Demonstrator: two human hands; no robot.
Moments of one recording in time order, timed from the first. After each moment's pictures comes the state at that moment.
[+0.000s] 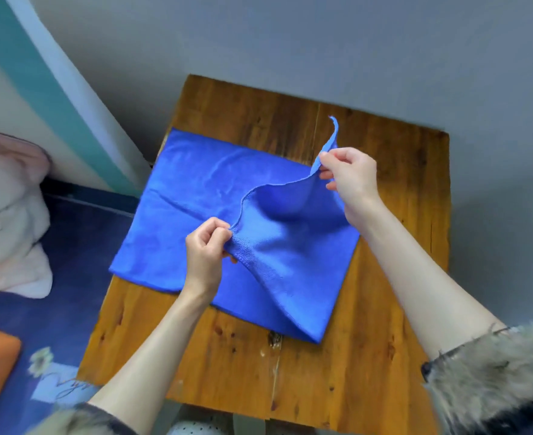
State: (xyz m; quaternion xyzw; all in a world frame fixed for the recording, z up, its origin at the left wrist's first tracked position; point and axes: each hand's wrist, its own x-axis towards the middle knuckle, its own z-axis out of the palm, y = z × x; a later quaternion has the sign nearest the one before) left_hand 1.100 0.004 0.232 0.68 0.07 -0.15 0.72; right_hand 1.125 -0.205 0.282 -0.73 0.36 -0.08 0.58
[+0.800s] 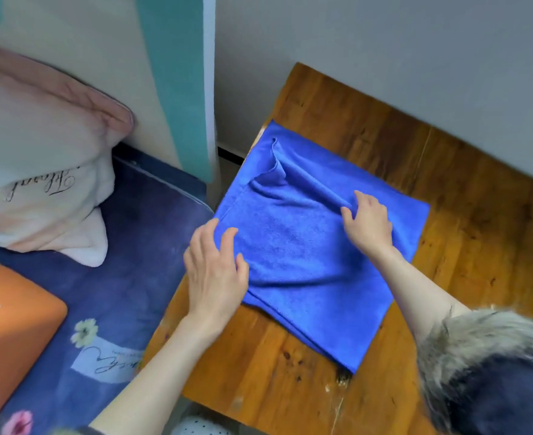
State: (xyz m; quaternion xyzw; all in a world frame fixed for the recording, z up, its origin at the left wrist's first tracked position) left_hand 1.135 0.137 0.163 0.97 -0.02 -0.05 0.22; right_hand 1.191 -0.121 0.155 -0.94 0.25 0.15 0.16
